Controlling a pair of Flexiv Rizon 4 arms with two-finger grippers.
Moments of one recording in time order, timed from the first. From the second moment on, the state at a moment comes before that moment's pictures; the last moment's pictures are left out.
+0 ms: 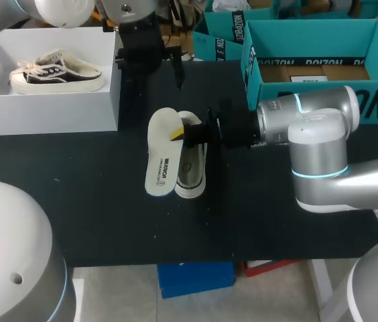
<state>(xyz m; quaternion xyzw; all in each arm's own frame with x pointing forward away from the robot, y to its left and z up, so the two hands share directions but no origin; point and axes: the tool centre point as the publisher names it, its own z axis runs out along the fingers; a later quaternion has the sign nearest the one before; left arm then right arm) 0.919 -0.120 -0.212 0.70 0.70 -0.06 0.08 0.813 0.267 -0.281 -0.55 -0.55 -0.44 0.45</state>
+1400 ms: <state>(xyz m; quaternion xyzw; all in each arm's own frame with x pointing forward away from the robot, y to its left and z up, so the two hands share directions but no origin) 0.751 -0.123 -0.193 0.72 0.69 -0.06 0.08 0.813 0.267 -0.281 -0.55 -0.55 -0.44 0.45</state>
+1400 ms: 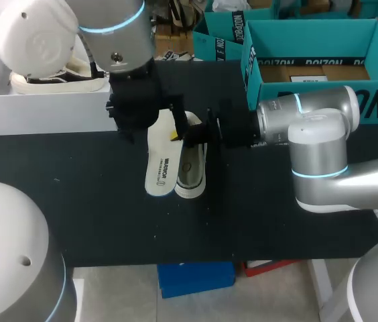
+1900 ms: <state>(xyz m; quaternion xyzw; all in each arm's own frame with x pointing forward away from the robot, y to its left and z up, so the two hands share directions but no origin) 0.715 -0.130 -0.177 0.70 0.70 -0.09 0.13 0.813 0.267 -0.281 -0.55 -0.55 -0.44 0.45</state>
